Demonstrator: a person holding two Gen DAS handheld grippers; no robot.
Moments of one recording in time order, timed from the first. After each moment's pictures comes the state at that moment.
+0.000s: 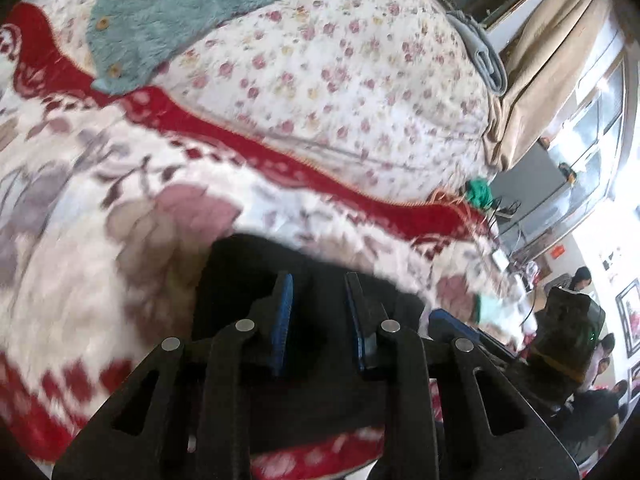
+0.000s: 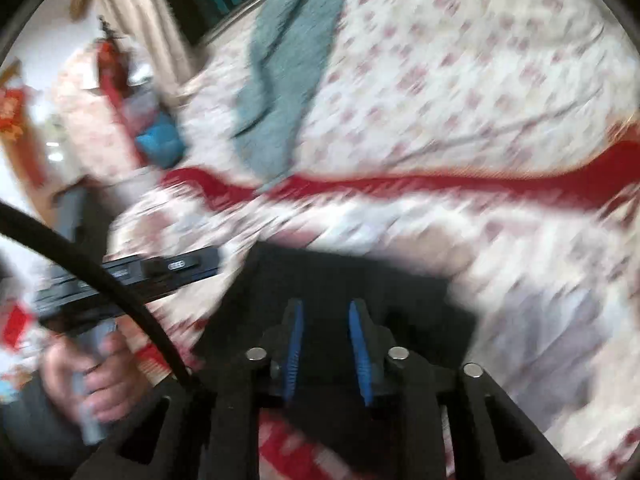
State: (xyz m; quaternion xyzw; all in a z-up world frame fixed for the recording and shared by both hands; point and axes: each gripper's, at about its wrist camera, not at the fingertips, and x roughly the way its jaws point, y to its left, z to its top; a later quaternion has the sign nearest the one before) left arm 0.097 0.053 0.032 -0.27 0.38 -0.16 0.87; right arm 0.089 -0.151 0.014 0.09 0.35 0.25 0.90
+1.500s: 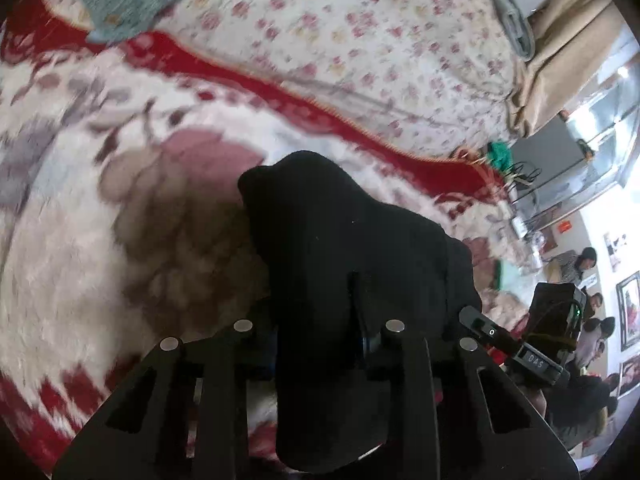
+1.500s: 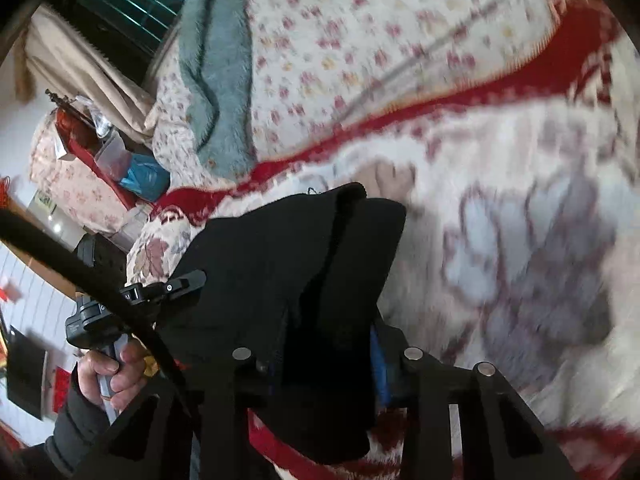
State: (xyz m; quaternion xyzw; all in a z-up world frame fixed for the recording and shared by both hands) left arm 0.115 0.056 -0.002 -0.25 0.46 -0.17 0.83; right arm 0.103 -0.200 -0.051 0.24 0.41 0.27 0.84
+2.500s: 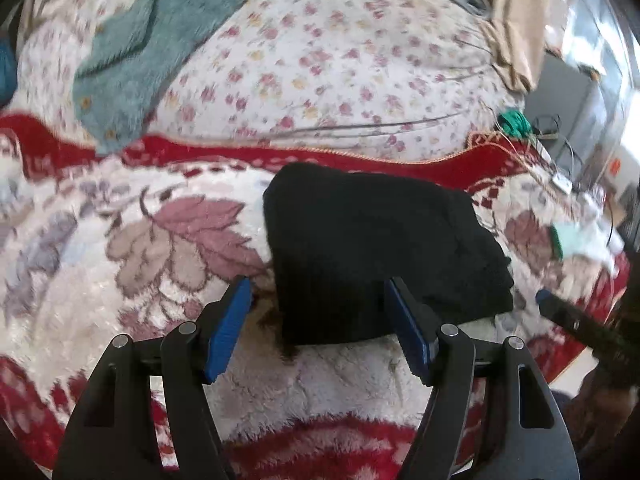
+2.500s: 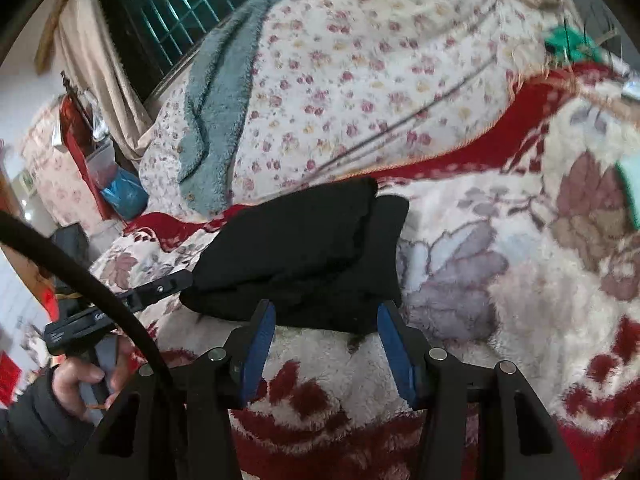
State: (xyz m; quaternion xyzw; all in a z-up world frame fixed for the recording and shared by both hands) left arm 0.073 -0.022 0.003 -0.06 0.36 -0.09 0.93; right arm 0.026 -0.241 -0.035 0.17 0.32 0.19 0.91
